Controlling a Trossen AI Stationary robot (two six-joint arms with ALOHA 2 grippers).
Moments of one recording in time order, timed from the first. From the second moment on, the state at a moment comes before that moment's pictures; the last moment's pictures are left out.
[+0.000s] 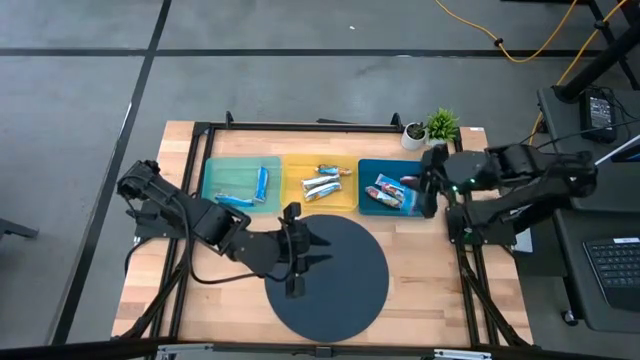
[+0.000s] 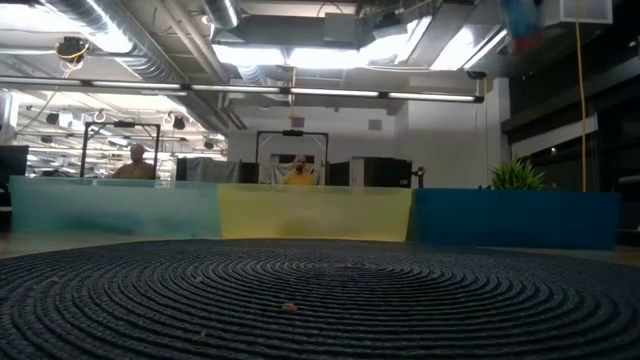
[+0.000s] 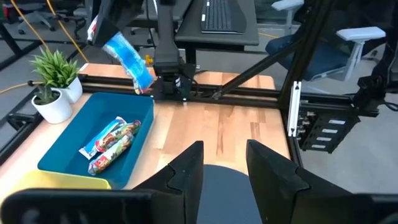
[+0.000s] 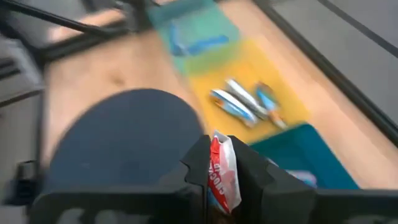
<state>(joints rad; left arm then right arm) -0.51 1.63 1.75 -0.60 -0.56 -0.33 0.18 1.00 1.31 -0.99 0.33 0.46</state>
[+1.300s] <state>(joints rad) -0.45 1.60 1.75 -0.79 -0.49 -0.22 -0.52 1.59 1.18 -1.08 0.50 0.27</state>
